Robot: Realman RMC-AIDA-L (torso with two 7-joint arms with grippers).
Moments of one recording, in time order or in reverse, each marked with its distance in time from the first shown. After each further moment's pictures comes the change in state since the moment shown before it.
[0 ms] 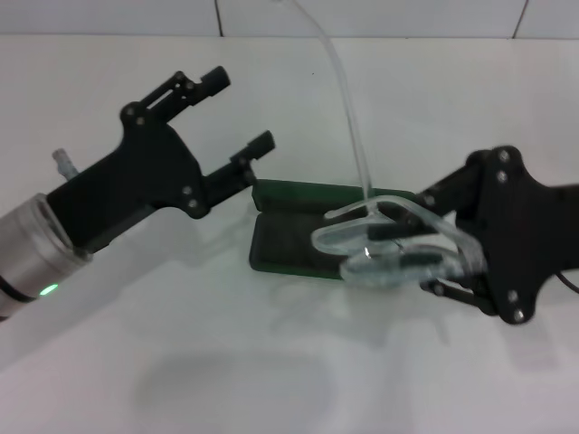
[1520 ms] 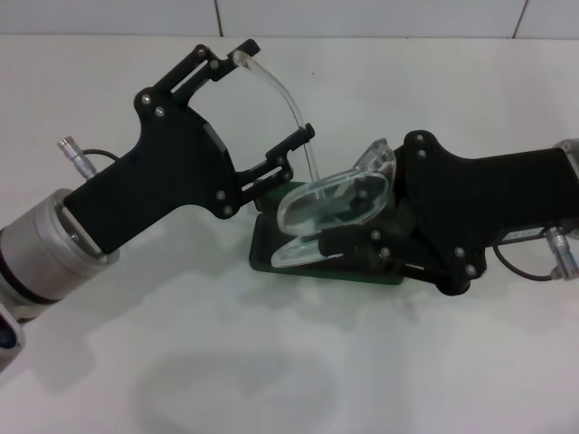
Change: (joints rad) left arm -0.075 -0.021 0.100 -0.105 -0.136 0.160 0.497; right arm 0.193 0.001 -0.034 0.264 0.020 0.021 0.400
